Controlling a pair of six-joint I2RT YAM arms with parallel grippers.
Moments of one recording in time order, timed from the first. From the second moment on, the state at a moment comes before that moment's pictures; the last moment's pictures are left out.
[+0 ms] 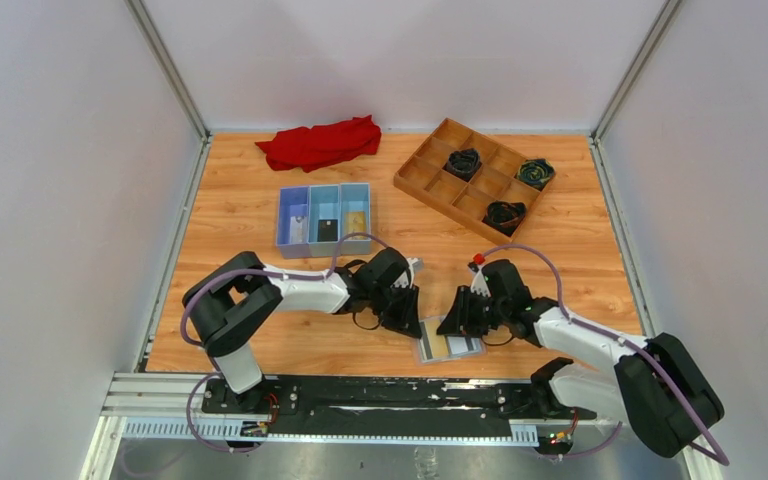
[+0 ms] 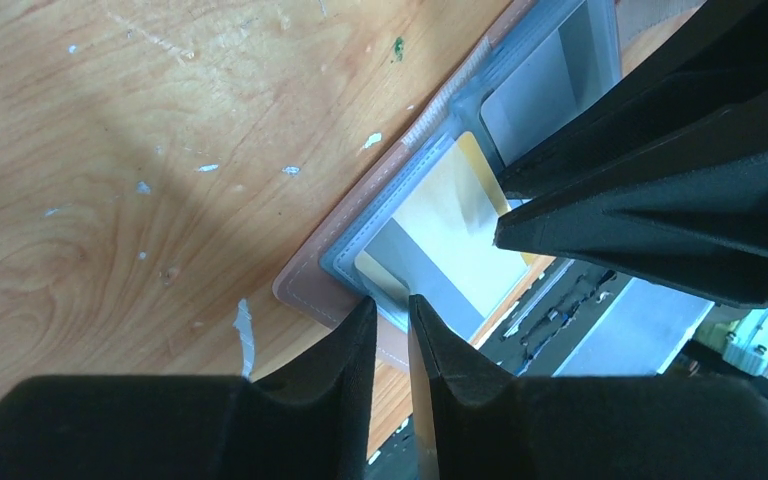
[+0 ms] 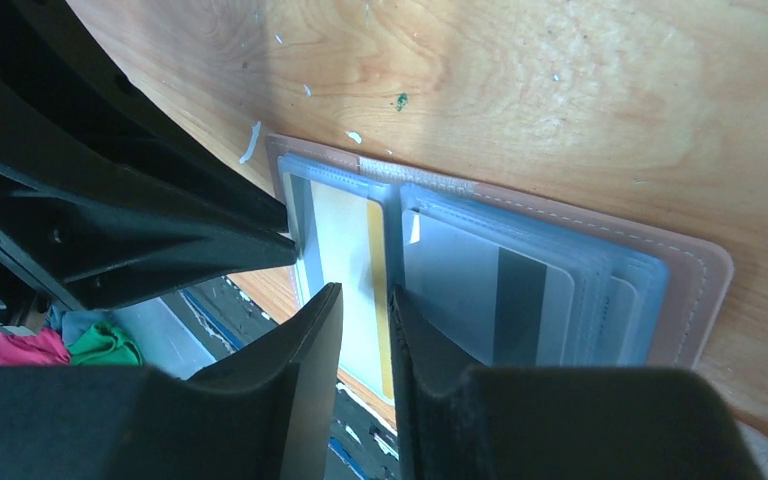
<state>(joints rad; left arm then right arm) -0.94 1.71 0.80 0.00 0.40 -0.73 0.54 1.10 0.31 -0.08 -0.48 0.71</state>
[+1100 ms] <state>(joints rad) -0.94 1.76 0.83 0.03 0.42 -0.72 0.48 0.96 0.28 -0.22 -0.47 0.65</state>
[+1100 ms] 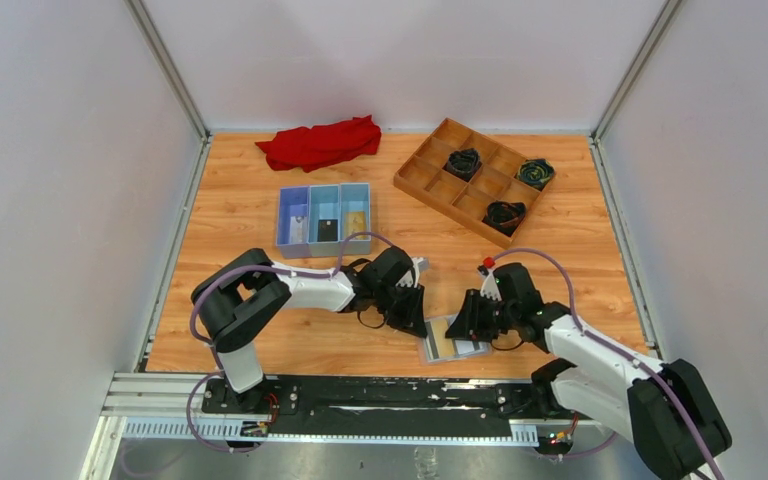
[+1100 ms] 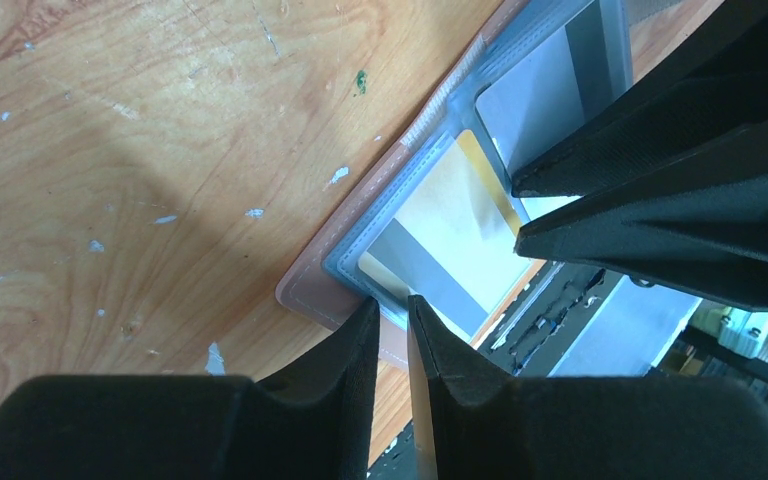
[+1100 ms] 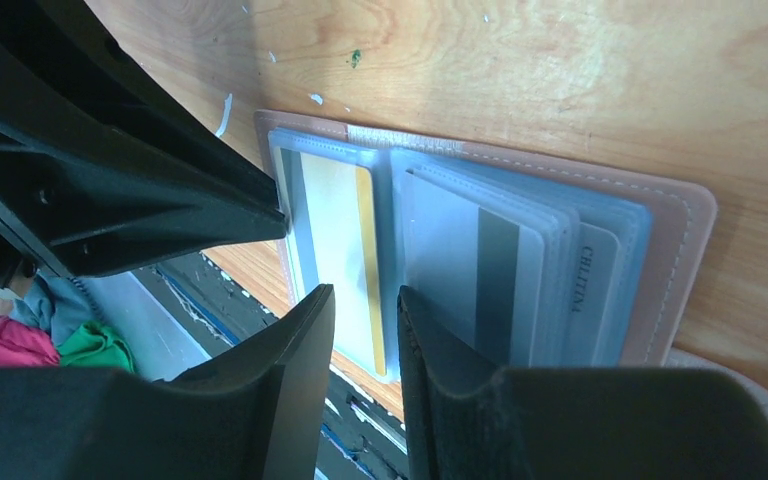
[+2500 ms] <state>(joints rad) -0.95 1.78 0.86 0.01 0.43 -0.72 0.28 0.93 0.13 -0.02 -0.70 0.69</state>
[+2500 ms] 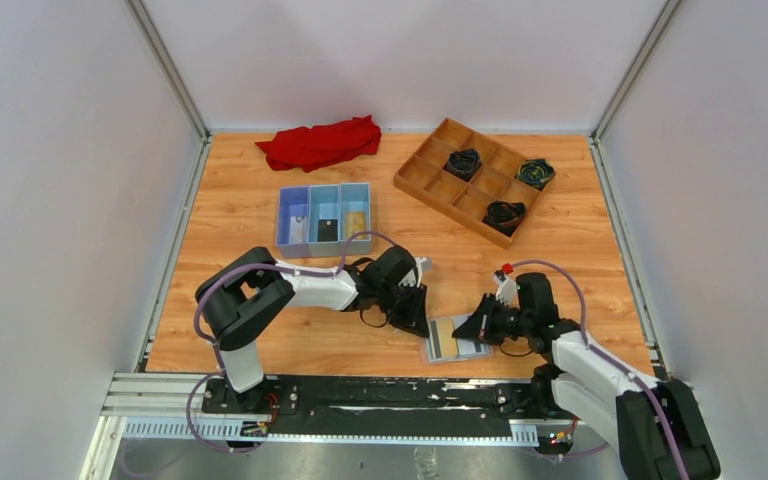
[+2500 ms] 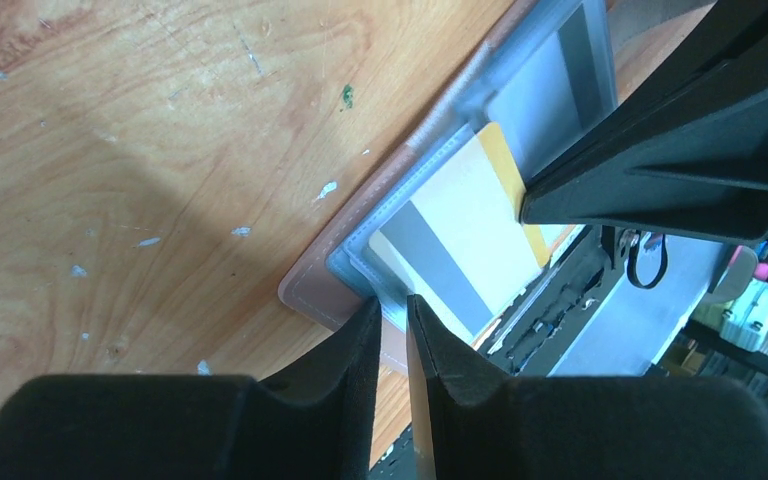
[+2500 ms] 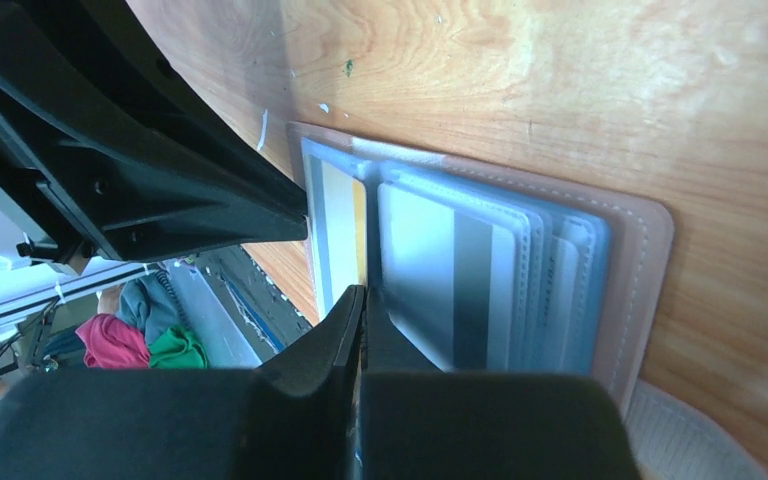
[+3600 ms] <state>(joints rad) -0.97 1.73 0.93 -0.19 0.28 -0.60 0.13 0.58 0.14 -0.38 -0.72 0.59</state>
